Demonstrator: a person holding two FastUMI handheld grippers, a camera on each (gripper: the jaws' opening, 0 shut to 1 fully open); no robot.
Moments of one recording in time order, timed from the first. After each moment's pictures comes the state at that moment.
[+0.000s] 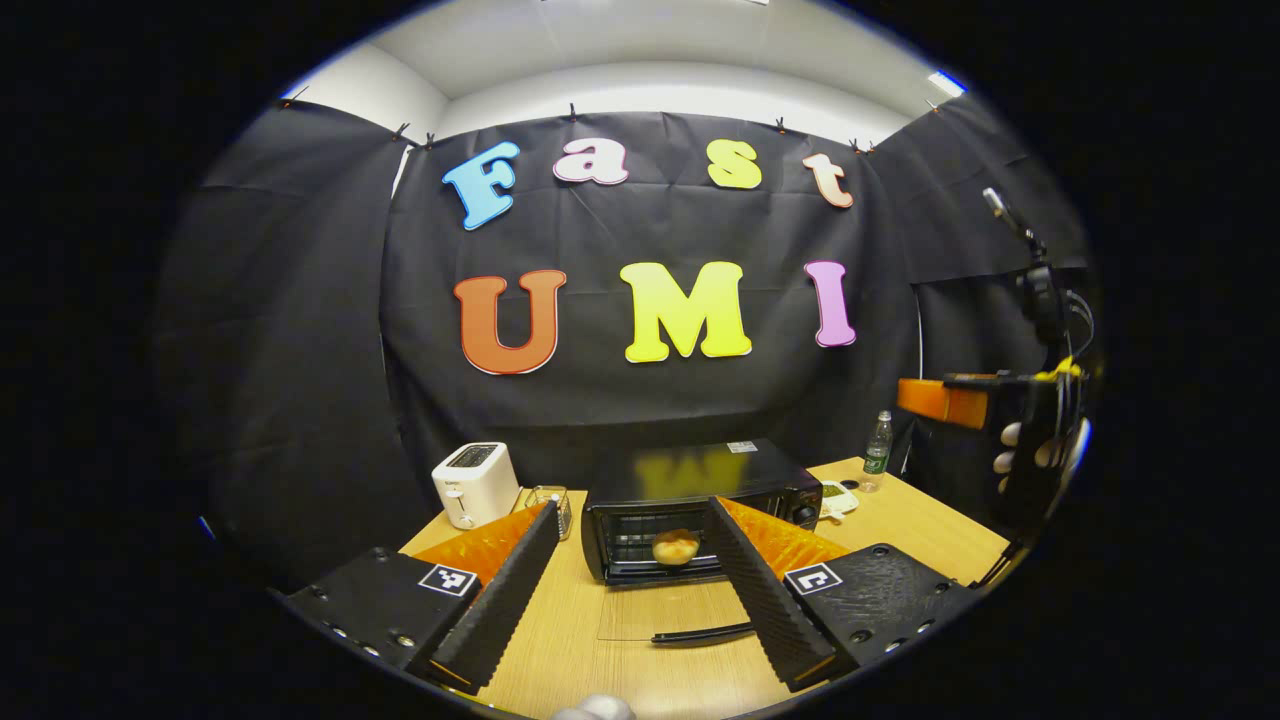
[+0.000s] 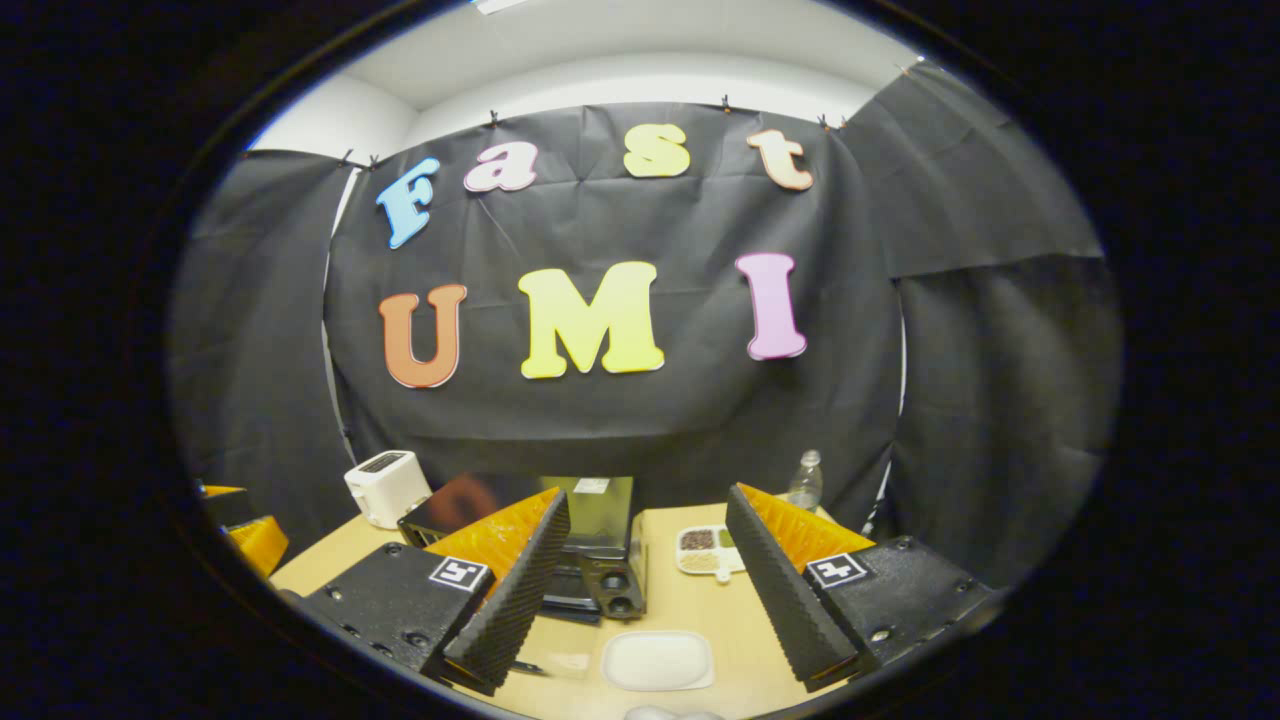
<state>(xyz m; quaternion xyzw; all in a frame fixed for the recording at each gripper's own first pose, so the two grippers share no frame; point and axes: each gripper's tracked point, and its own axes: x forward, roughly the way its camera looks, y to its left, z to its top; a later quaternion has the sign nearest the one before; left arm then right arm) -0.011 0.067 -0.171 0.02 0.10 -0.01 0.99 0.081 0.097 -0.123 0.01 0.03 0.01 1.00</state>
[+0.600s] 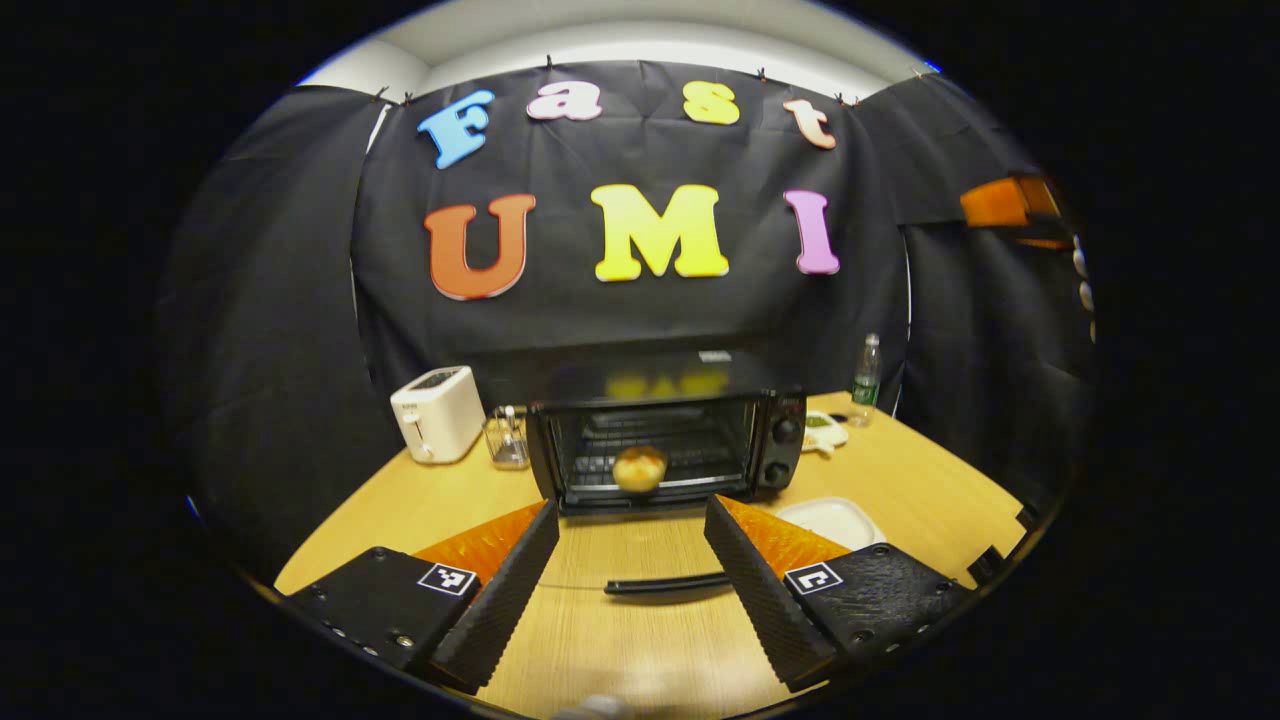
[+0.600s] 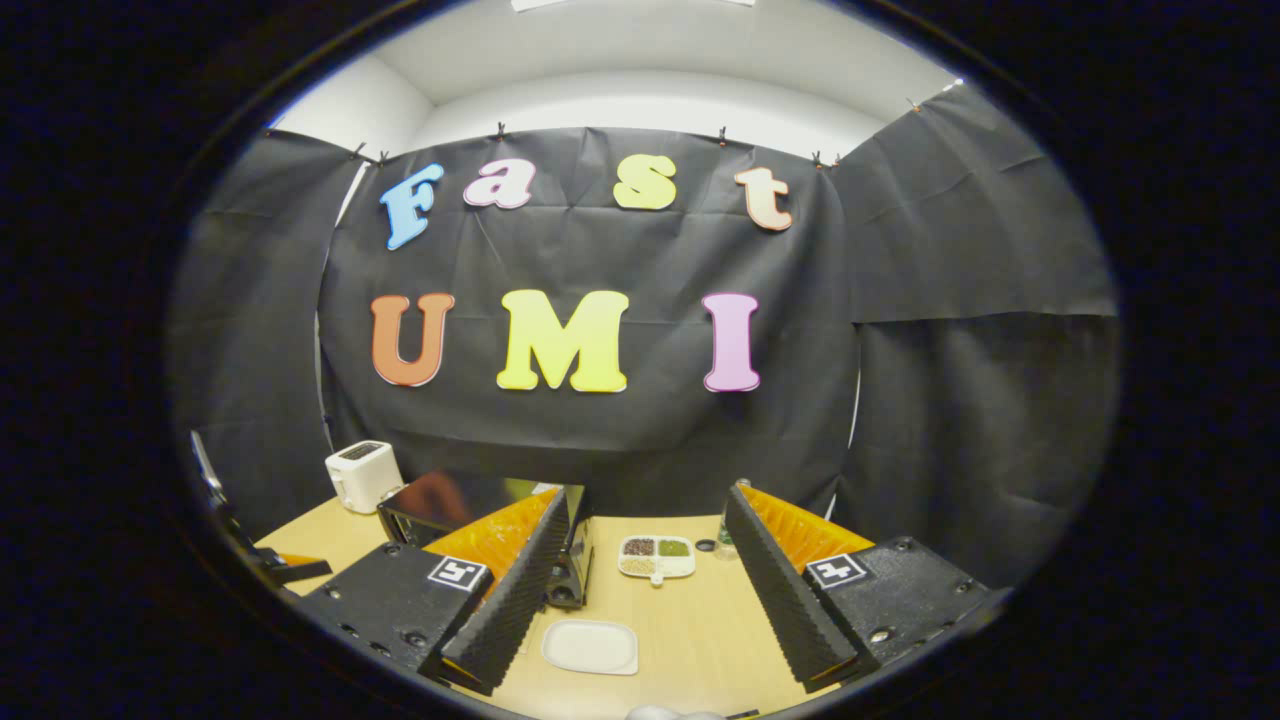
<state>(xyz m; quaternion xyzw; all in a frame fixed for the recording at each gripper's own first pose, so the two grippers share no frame) -0.024 0.026 -0.315 0.01 0.22 -0.02 0.98 0.021 0.045 -0.089 -0.02 0.02 -0.02 1.00</state>
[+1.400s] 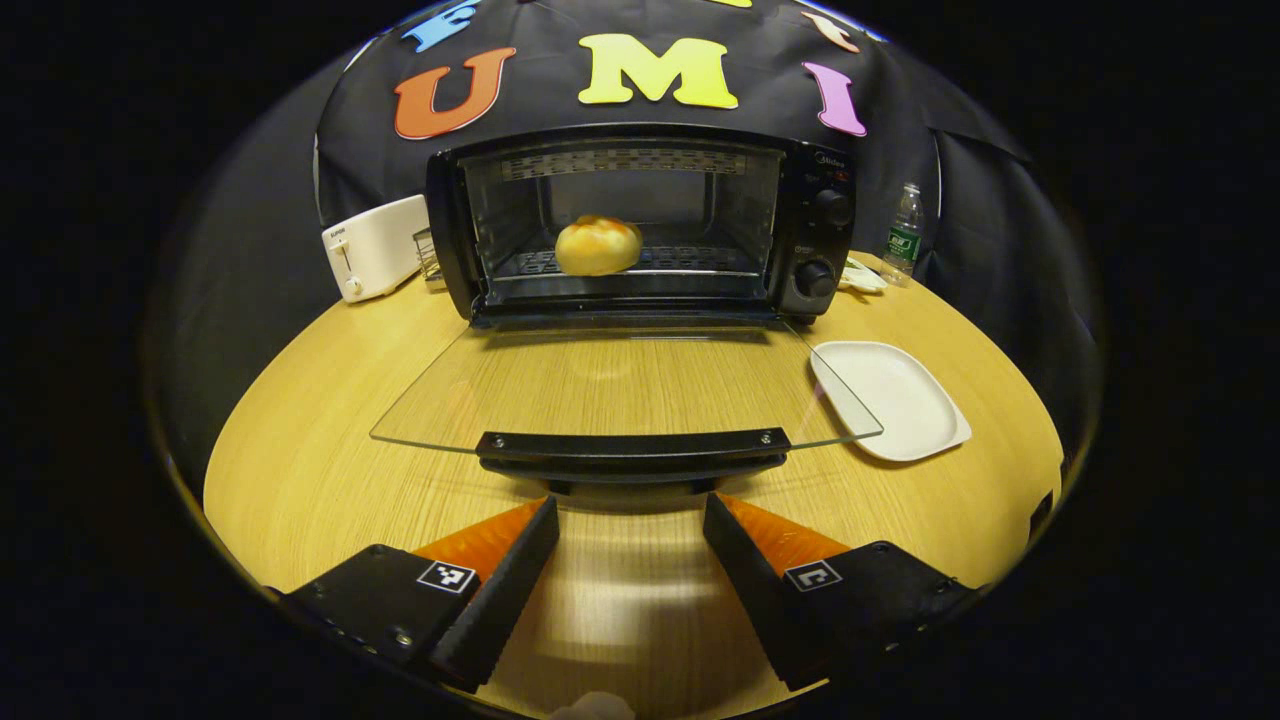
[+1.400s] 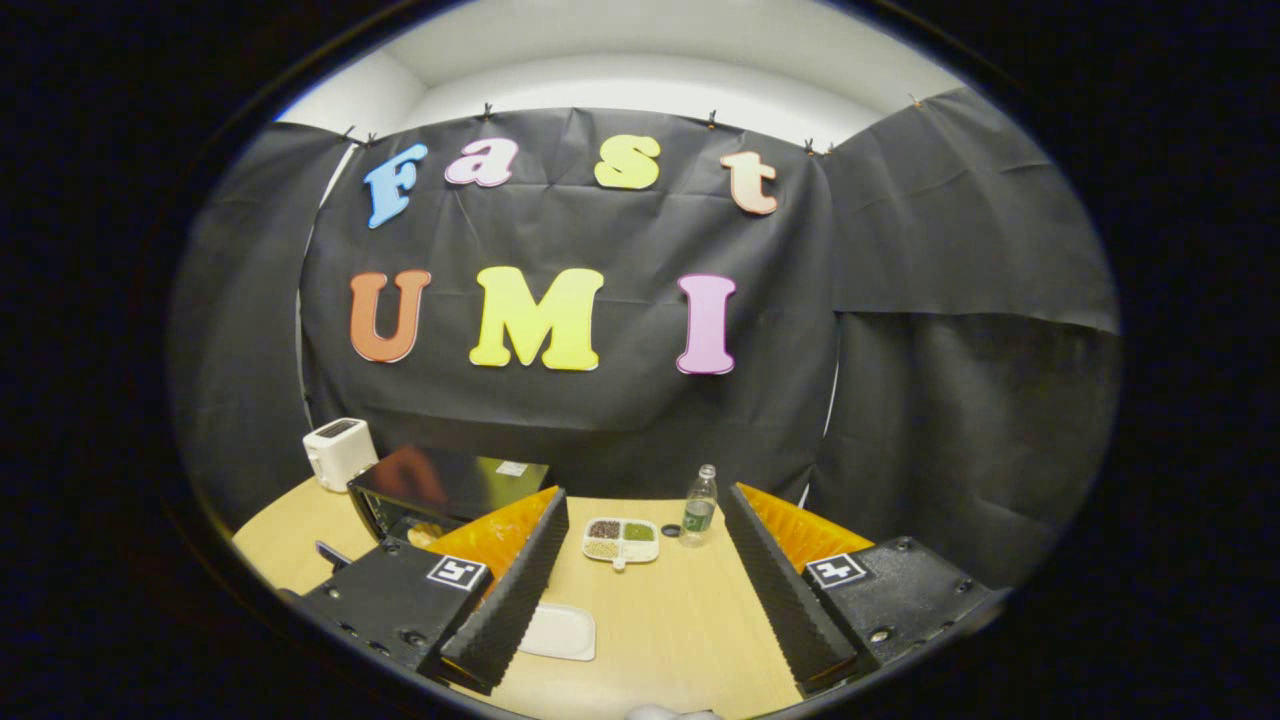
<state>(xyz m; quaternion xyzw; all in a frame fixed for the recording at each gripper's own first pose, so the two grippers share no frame) -0.017 -0.006 -0.475 0.00 0.38 -0.02 0.93 0.025 -0.004 -0.093 -0.03 0.06 -0.04 1.00</state>
